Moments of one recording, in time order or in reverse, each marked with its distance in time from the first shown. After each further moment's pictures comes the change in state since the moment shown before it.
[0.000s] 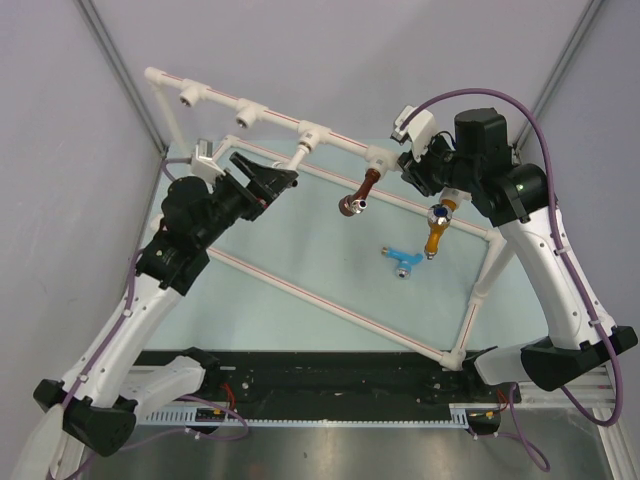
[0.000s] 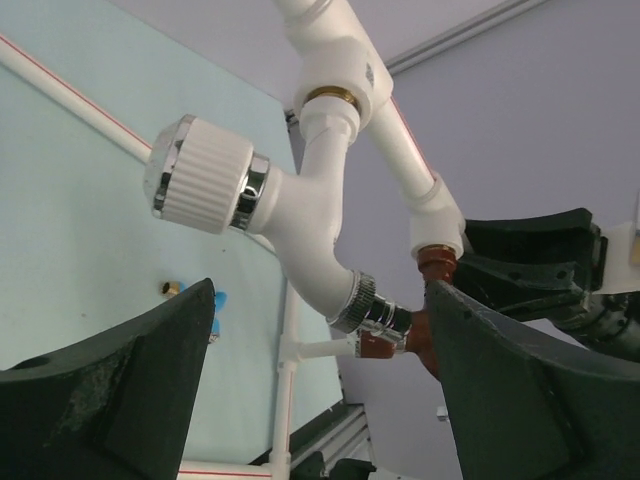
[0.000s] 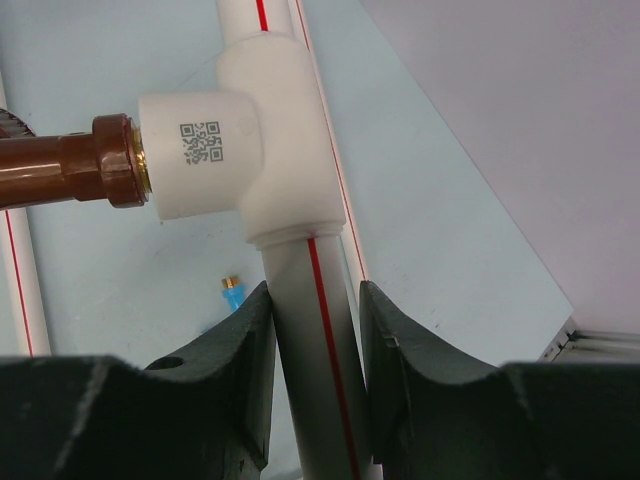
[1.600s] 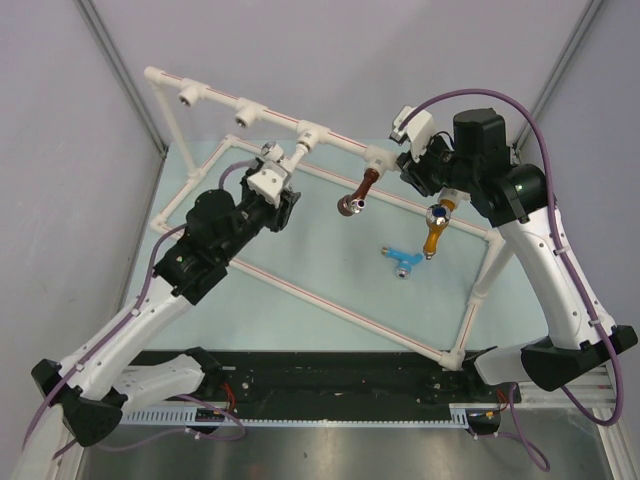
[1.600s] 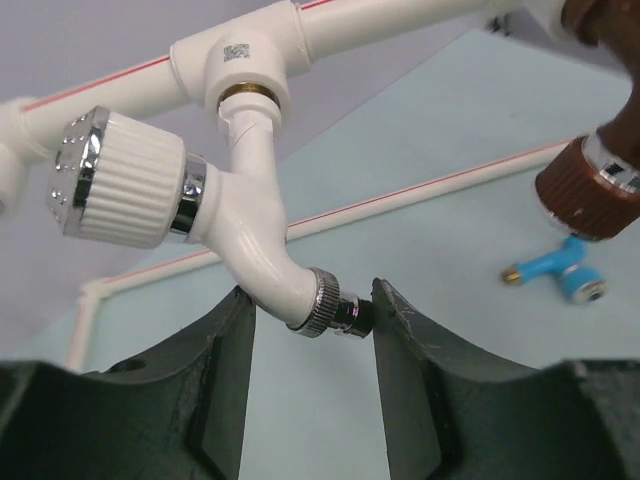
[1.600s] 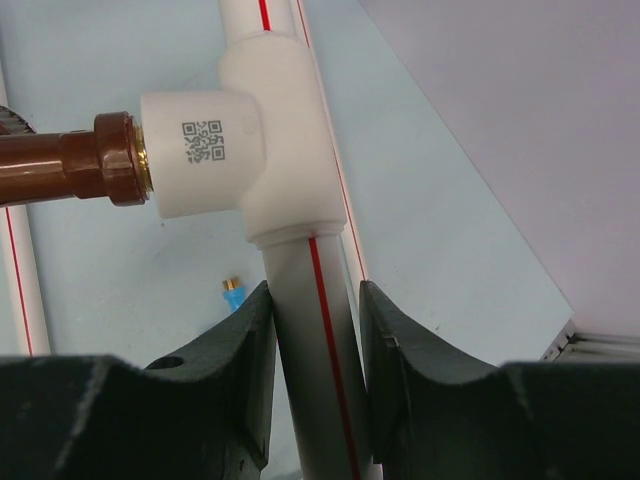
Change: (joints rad) left arm -0.203 0.016 -0.038 0.106 -0.161 1.148; right arm 0.006 0.000 -0.001 0.004 0.004 0.000
